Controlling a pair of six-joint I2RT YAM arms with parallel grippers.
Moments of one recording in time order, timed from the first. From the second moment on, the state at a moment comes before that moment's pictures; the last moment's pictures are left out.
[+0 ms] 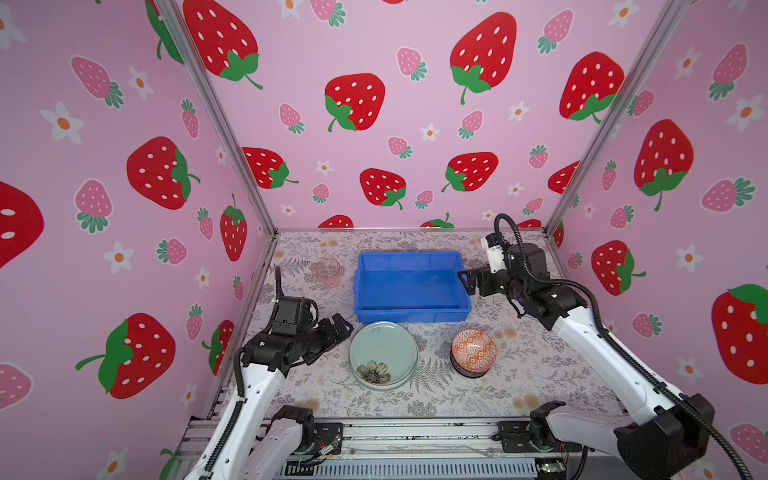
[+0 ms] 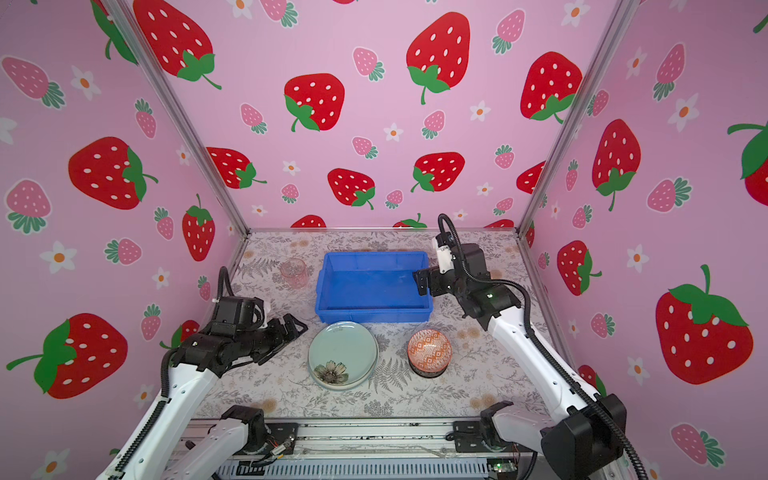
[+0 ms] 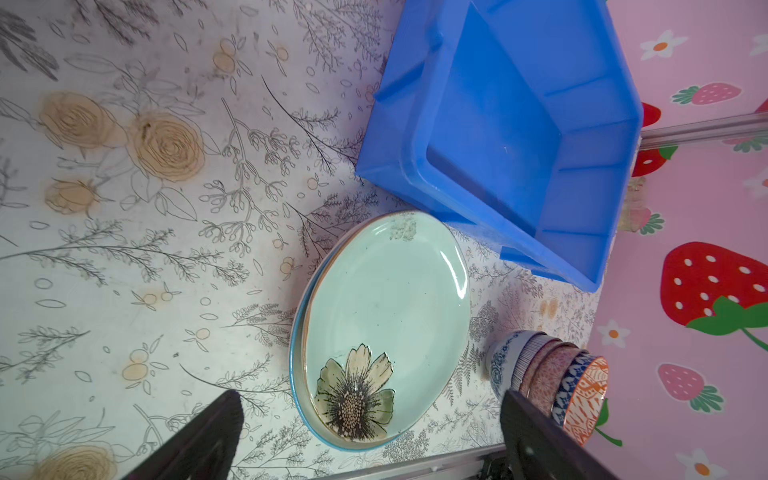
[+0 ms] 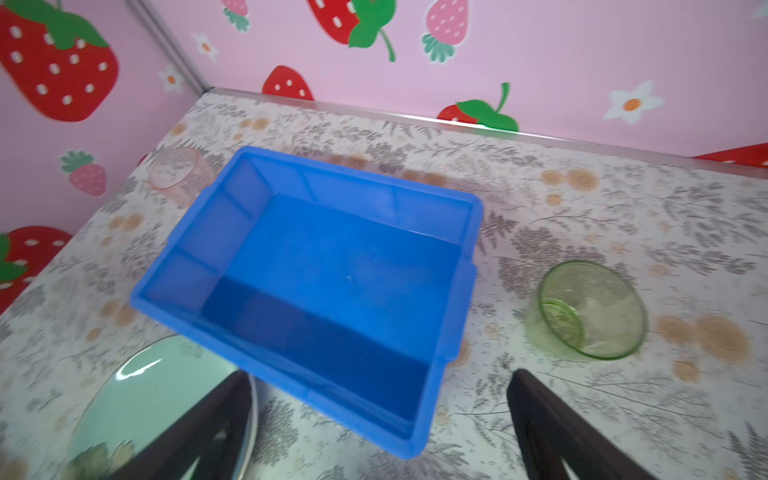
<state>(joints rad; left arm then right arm) -0.14 0.83 0.79 -0.94 0.35 -0.71 0.54 1.20 1.11 -0.47 -0.12 0.12</state>
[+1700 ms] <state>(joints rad) -0.15 0.72 0.68 -1.00 0.42 -0.76 1.11 1.46 0.99 -0.44 -0.03 0.59</state>
